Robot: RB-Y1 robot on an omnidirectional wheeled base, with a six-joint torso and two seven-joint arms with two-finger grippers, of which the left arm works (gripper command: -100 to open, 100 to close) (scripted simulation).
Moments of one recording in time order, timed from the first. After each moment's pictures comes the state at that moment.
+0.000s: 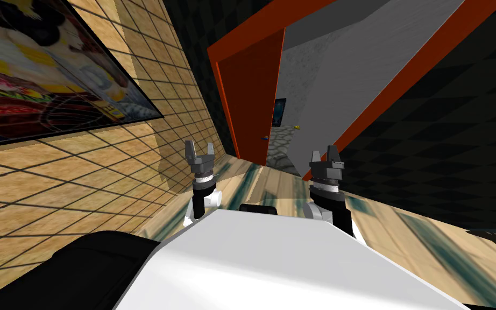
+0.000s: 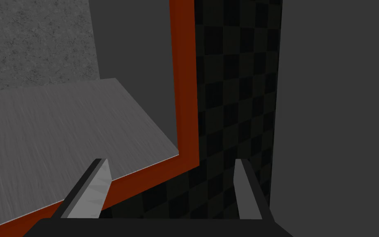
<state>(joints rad) 0.45 0.02 -0.01 -2.36 -0.12 -0.62 0.11</state>
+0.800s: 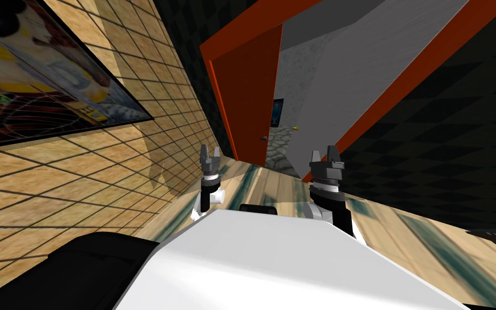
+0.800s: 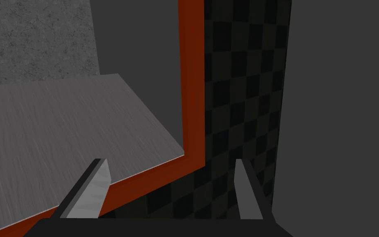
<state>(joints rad) 0.40 0.05 -0.02 -2.21 -0.10 -0.63 0.09</state>
